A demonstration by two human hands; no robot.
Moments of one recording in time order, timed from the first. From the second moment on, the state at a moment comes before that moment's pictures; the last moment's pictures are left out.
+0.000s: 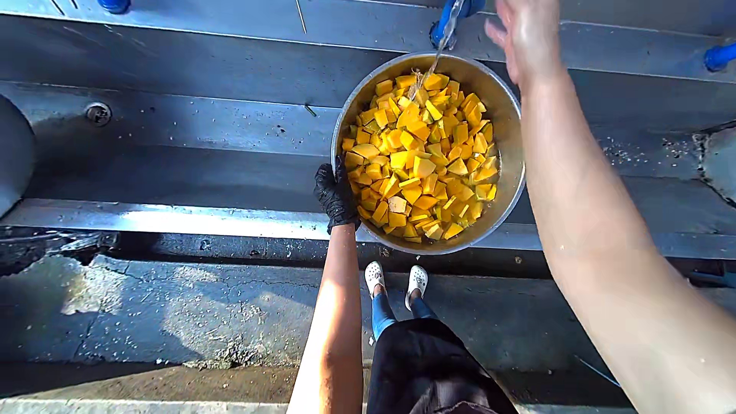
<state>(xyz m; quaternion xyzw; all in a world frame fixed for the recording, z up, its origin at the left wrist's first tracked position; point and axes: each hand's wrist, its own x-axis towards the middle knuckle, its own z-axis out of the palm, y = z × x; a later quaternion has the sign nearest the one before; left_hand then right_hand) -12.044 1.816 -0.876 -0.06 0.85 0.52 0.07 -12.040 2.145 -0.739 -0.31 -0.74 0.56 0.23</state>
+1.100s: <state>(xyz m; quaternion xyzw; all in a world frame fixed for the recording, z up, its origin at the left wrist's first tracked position) -11.911 1.726 -0.818 -0.12 0.84 0.53 0.11 -11.836 2.069 -0.847 -0.43 -0.84 0.34 0.02</state>
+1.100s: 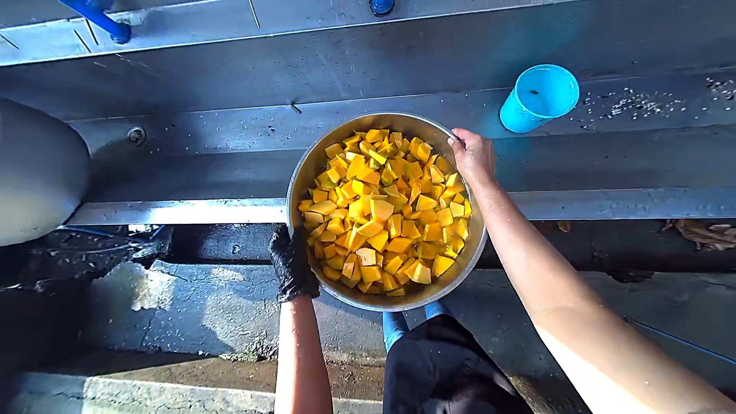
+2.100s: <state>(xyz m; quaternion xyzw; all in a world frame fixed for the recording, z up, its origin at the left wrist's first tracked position) -11.846 1.741 -0.796 -0.16 0.78 0.60 0.05 -11.824 2.074 -0.902 -0.08 -0.91 0.37 0.16</state>
